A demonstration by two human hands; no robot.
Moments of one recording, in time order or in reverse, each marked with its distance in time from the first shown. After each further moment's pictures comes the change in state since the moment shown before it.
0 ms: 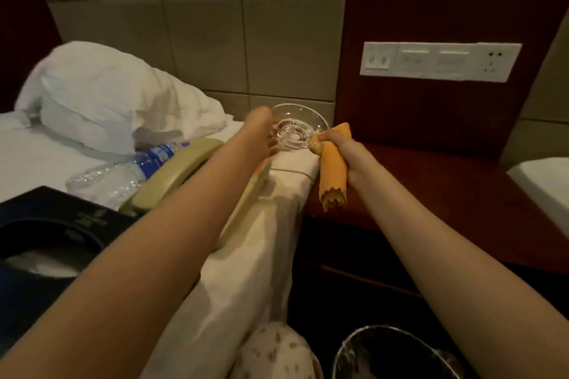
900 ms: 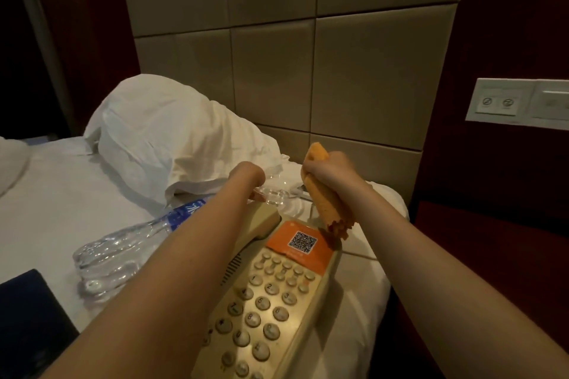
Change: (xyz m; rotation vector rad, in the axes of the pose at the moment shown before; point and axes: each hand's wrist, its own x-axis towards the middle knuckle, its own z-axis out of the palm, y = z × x) left_hand 0.178 0.020 -0.103 0.741 0.296 -0.196; right_hand 0.128 -0.028 0.154 -0.755 -0.168 -0.257
